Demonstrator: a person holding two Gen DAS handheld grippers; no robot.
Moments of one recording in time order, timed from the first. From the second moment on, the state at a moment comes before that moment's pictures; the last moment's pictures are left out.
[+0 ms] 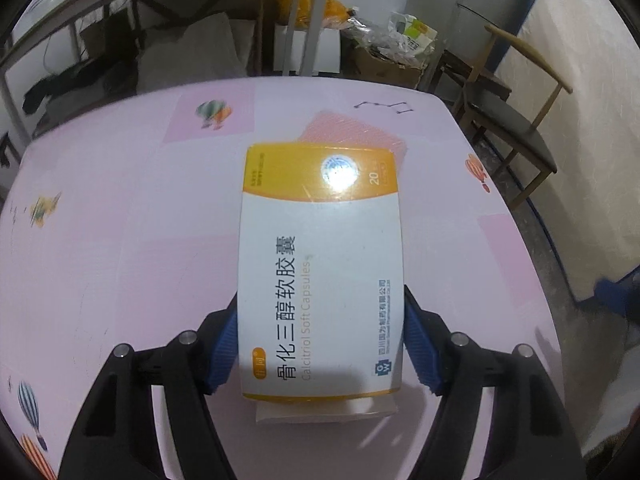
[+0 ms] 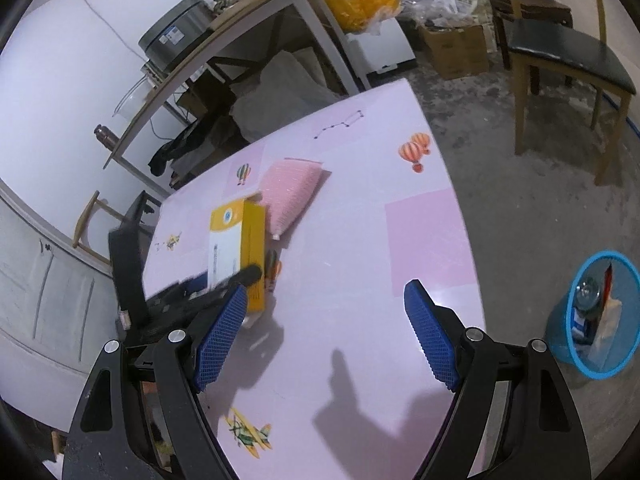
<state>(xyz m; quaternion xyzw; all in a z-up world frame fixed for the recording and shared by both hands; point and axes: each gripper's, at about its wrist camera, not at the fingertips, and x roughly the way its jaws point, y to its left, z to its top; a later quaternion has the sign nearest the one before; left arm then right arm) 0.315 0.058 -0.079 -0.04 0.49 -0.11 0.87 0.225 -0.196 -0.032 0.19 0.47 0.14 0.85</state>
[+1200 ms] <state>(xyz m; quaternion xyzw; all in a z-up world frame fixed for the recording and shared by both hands) 0.229 0.198 -0.086 -0.18 0.47 -0.03 0.86 0.393 -0.028 -0.096 -0.02 0.55 0.02 0.83</state>
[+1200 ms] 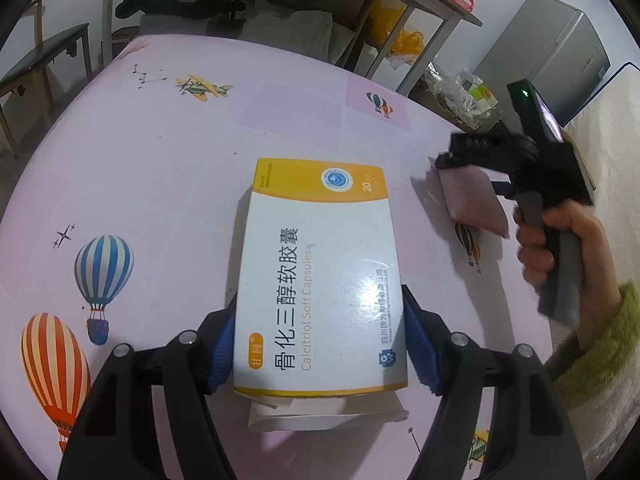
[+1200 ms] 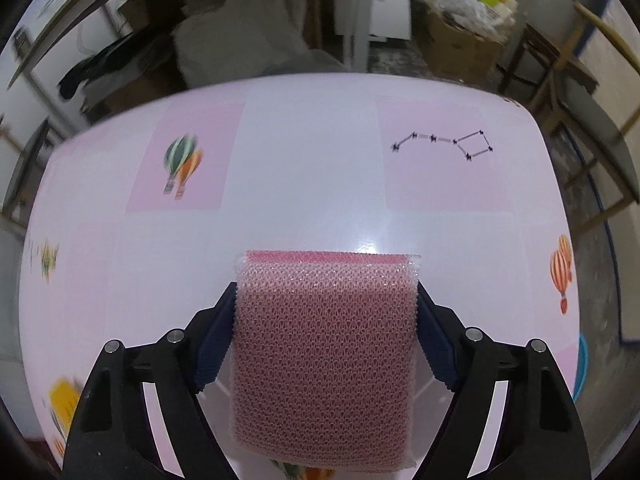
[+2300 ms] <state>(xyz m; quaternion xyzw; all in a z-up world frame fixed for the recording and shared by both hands) 0.134 0.172 -0.087 -0.09 0.48 -0.03 0.87 0.160 -0.033 -0.092 -0.14 0.49 0.21 0.83</state>
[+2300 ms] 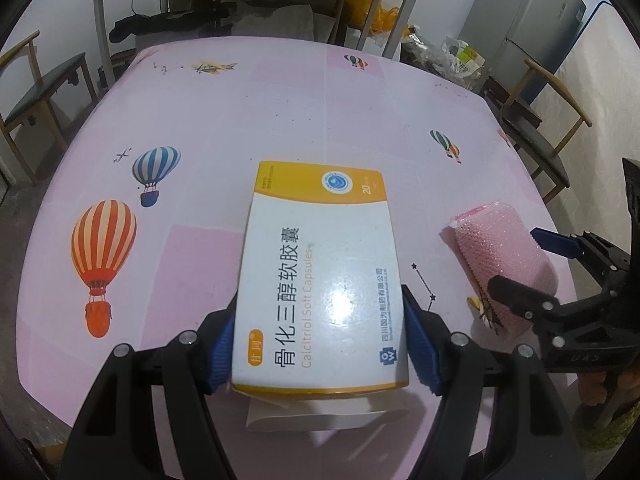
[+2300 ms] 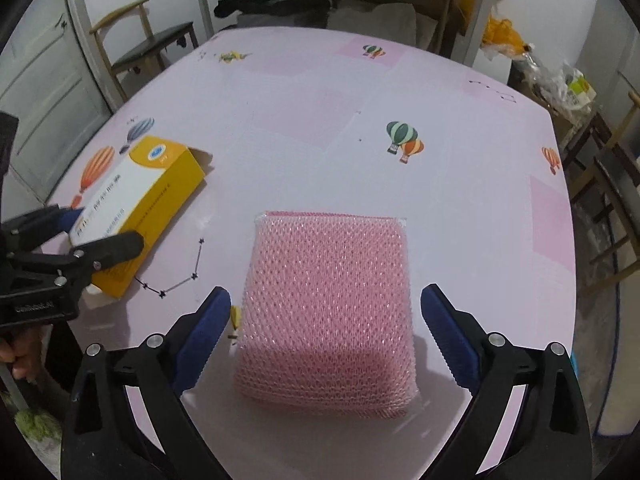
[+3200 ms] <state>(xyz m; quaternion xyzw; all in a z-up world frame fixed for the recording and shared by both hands) 0.132 0.169 -0.084 -0.08 0.48 -0.02 0.87 0.153 -0.040 -0.096 -0.13 0.49 0.19 0.84</state>
